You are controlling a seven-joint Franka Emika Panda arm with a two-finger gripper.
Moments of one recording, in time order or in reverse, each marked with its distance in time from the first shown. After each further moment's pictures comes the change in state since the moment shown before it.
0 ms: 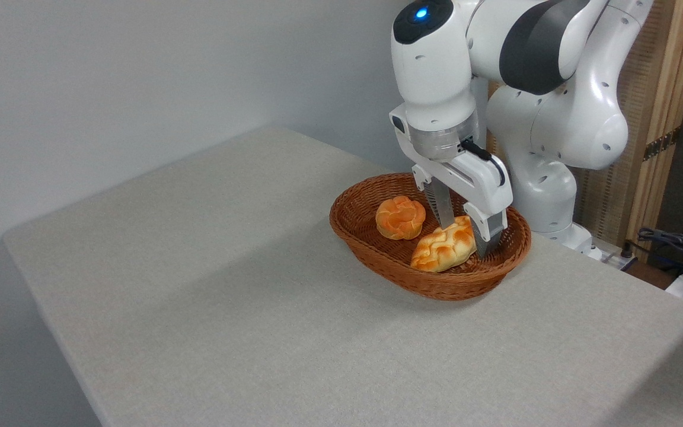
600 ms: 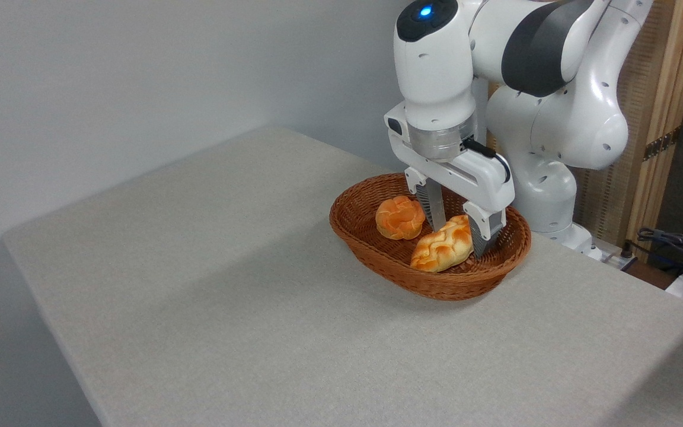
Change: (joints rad) arm 0.003 0.000 0.003 -0.001 -0.023 0.029 -0.101
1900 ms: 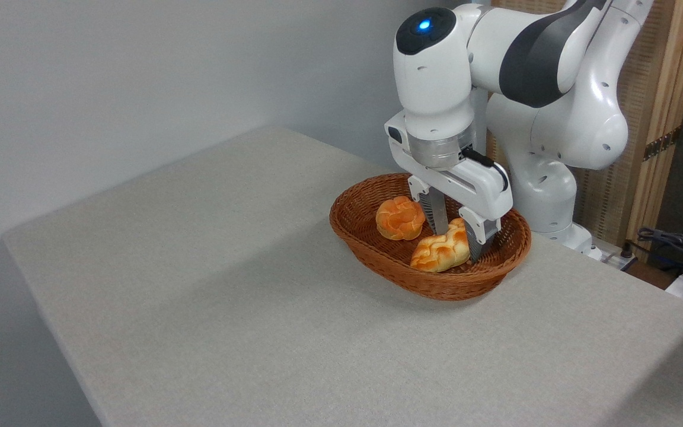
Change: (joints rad) arm -0.004 0.003 -0.004 -0.035 -0.001 0.033 0.001
